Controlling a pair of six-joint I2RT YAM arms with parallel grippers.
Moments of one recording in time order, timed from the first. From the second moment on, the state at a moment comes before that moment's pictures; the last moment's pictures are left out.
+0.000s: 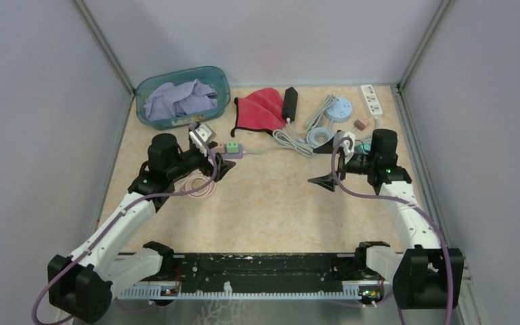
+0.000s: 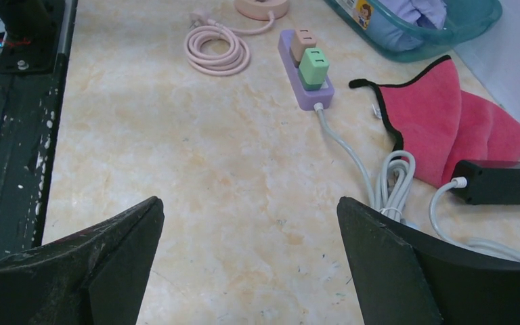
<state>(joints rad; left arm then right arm) -0.40 0.98 0.74 -0.02 0.46 0.11 0.00 1.05 0.71 -0.16 -1.27 -0.60</state>
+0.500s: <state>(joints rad) -0.40 1.15 0.69 -0.03 0.39 0.38 0.00 1.17 0.79 -0.62 -1.25 -1.13</state>
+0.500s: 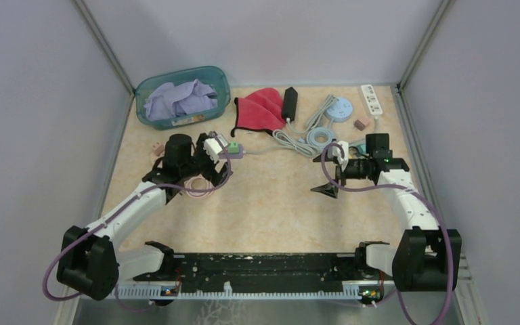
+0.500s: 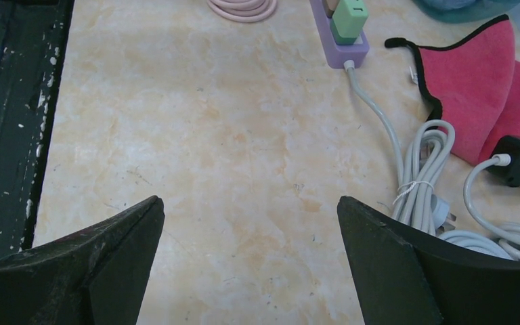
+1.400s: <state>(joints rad) -0.21 1.56 0.97 -0.22 0.49 0.84 0.00 1.25 0.82 -0.75 -1.19 -1.28</state>
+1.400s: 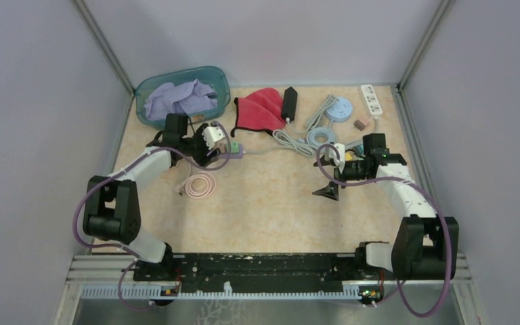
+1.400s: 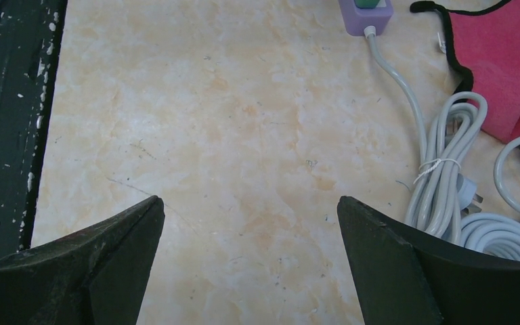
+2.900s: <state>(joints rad) -0.44 1.66 0.94 -0.26 0.83 0.89 0.00 1.25 0.82 -0.74 -1.19 -1.30</state>
